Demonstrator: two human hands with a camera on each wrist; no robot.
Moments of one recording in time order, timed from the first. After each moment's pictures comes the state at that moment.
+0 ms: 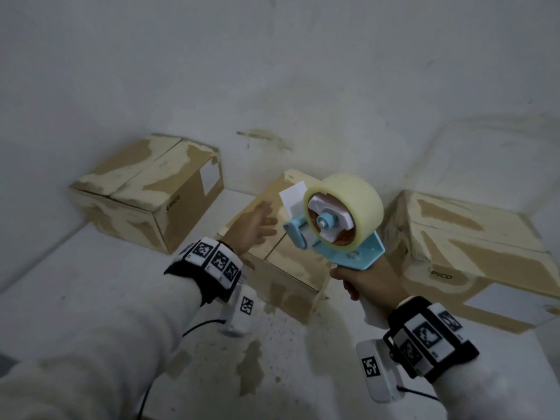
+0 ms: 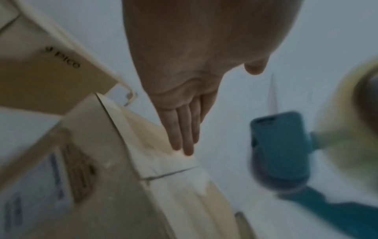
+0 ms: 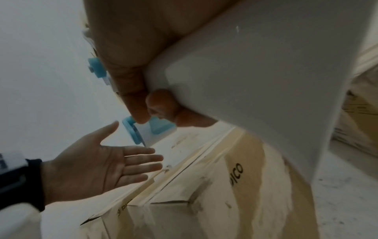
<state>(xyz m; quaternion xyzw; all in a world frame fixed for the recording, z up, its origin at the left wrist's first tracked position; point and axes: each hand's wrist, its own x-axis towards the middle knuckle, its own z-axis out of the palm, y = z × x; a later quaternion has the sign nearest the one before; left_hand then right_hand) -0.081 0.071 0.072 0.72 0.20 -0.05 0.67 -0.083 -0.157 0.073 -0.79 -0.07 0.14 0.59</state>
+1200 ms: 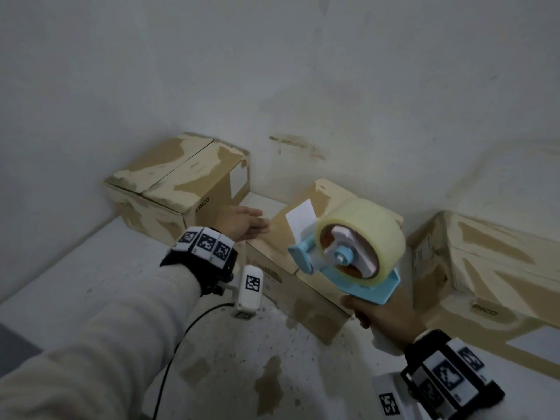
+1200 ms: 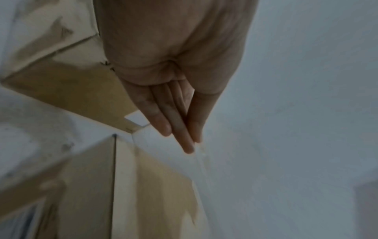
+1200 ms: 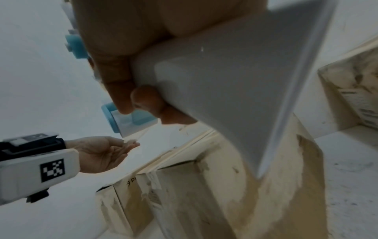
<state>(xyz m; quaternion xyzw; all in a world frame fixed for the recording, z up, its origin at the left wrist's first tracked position) -0.077 0.155 0.065 0.65 0.30 0.06 0.70 -0.087 -0.128 0.062 -0.77 -0.16 0.17 0.59</state>
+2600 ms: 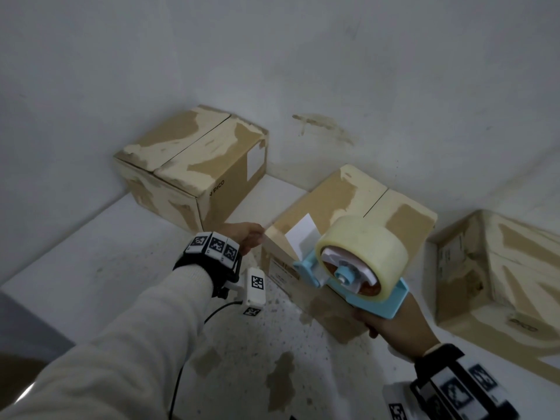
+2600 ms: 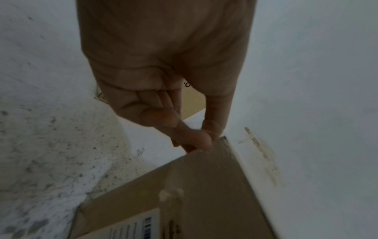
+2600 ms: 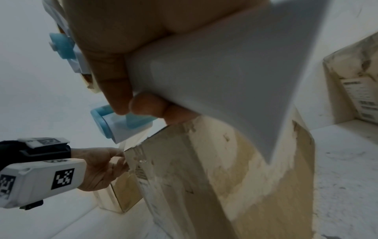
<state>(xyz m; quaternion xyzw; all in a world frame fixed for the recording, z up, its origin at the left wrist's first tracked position) -0.065 0.194 -0.004 0.57 0.41 -0.11 0.70 -0.069 -0.116 0.027 -0.84 -0.21 0.18 0.46</state>
